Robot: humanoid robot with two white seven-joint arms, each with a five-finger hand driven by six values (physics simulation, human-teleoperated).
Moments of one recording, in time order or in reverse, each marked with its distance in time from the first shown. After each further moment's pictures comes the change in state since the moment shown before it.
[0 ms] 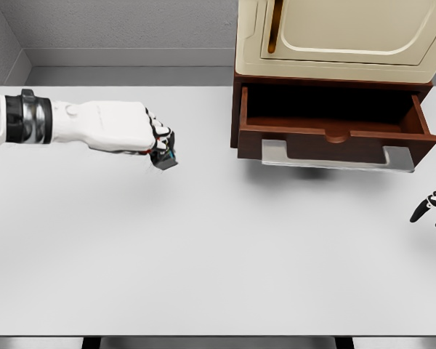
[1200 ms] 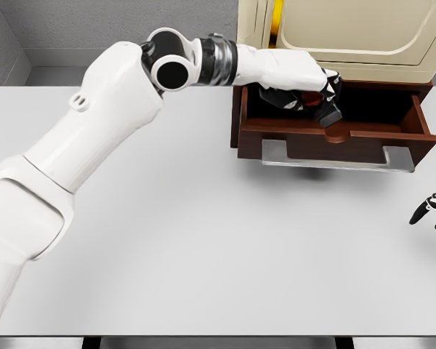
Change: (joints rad) left arm -0.179 -0.819 0.093 0.705 0.003 0.000 -0.080; right arm 0.008 0.000 0.001 0.000 0.000 0.000 0.000
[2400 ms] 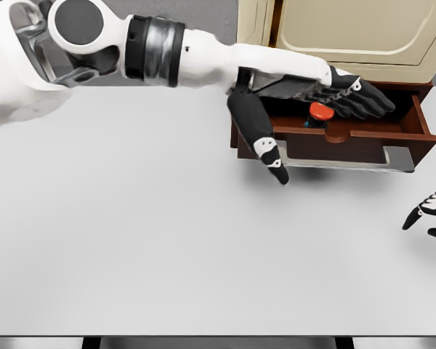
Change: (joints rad) left arm -0.284 0.474 -0.404 -0.717 1.367 0.748 0.060; right arm -0.023 -0.010 0.049 0.000 0.002 0.000 0.000
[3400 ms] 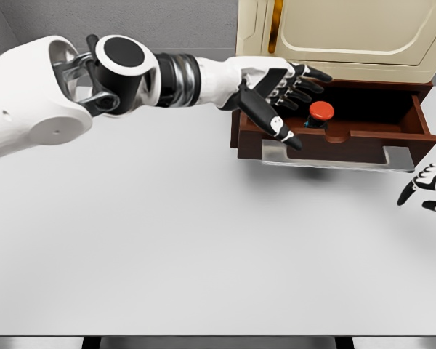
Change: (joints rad) left arm 0.063 -0.048 -0.044 0.000 0.248 0.359 0.489; right arm -0.181 -0.037 0.104 -0.001 -0.001 0.000 0.000
